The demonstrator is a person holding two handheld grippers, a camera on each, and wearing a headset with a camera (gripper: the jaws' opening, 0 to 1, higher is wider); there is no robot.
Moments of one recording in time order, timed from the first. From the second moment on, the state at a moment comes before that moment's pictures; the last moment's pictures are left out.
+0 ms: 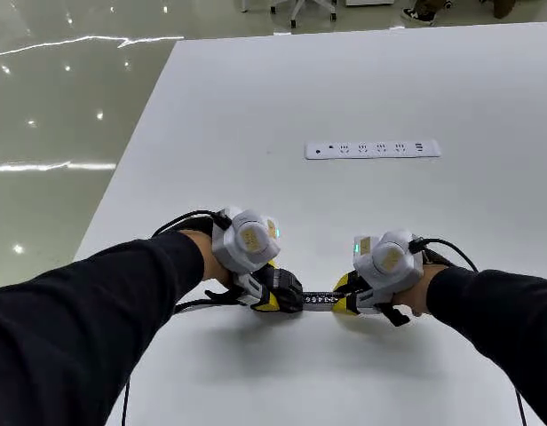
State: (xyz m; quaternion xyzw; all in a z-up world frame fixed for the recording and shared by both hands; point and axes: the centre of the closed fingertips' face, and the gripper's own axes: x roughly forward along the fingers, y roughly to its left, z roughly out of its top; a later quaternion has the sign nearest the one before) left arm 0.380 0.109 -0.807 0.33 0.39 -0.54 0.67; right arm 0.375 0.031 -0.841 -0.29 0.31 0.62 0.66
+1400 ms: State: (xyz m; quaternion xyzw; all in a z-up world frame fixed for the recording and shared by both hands) left arm 0.380 0.109 -0.808 0.33 0.38 -0.54 0.67; right arm 0.378 -0.009 -0.839 -0.28 0.33 0.61 0.67
